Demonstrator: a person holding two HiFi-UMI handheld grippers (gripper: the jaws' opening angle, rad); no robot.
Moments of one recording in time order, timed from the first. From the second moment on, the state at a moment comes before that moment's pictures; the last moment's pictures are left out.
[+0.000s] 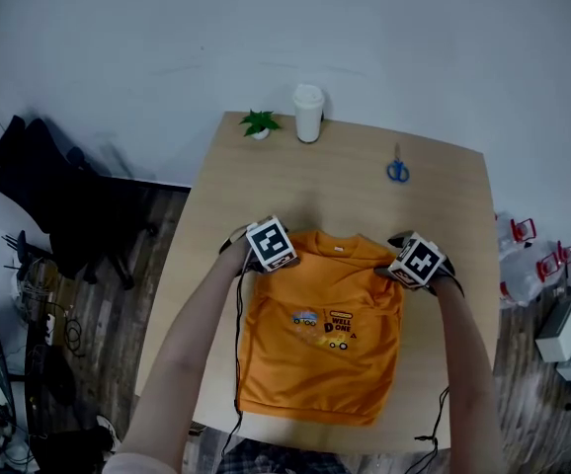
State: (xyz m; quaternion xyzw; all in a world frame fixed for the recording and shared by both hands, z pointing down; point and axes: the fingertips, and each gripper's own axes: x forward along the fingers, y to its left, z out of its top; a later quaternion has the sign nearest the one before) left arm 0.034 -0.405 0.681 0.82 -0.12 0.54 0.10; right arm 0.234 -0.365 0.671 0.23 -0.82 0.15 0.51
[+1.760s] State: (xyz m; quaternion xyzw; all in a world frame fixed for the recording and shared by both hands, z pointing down) left arm 0.048 -0.379 0.646 0.85 -0.17 0.51 0.03; right arm 0.226 -0.339 0.645 0.26 -0.83 0.12 0.48
